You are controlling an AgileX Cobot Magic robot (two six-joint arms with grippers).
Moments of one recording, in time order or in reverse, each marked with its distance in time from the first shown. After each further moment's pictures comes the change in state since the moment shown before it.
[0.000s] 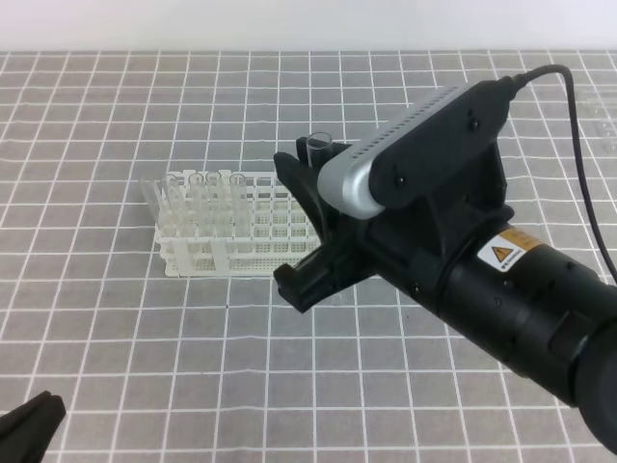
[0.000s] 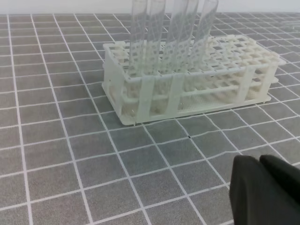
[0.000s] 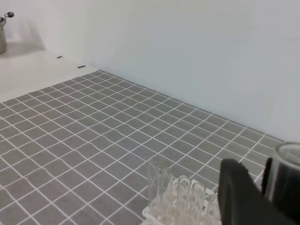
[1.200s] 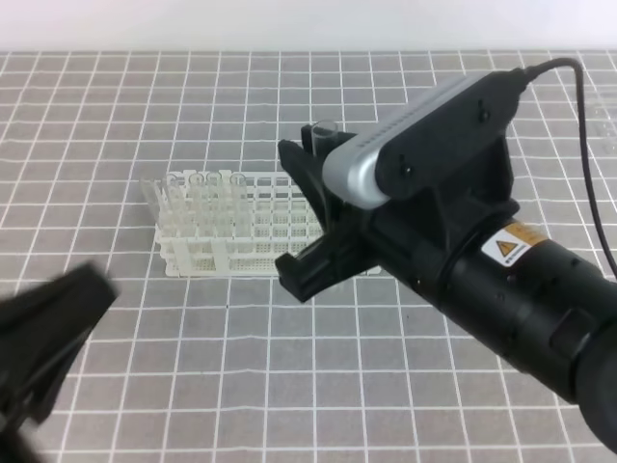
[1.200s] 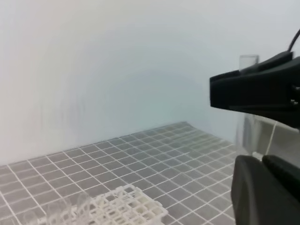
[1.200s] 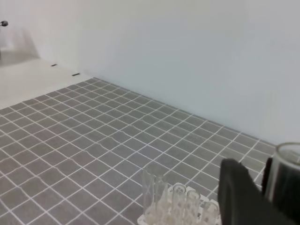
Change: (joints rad) left arm 0.002 0.337 -0.343 -0.066 -0.406 0.124; right arm 0.000 -0.001 -0.003 -0.005 -0.041 0.005
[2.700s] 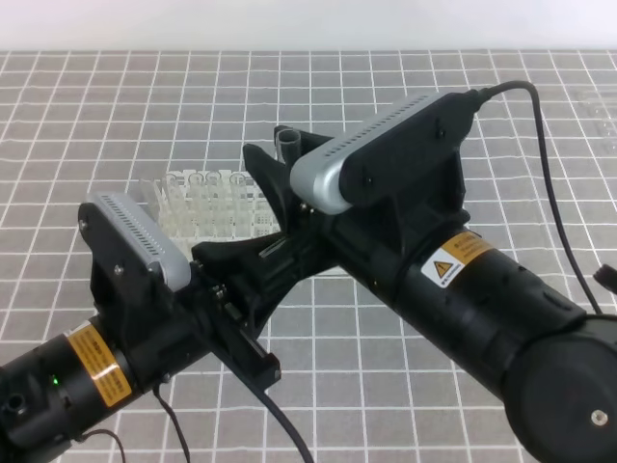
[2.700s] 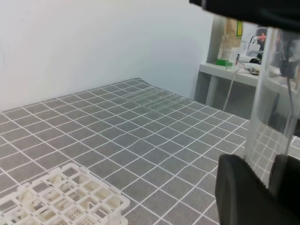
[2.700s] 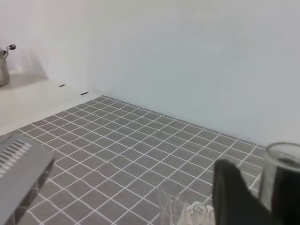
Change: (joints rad) left arm 0.000 0.727 -0.086 -0.358 -0.593 0.475; right arm 0.000 0.100 0.000 -0.262 -0.089 0.319
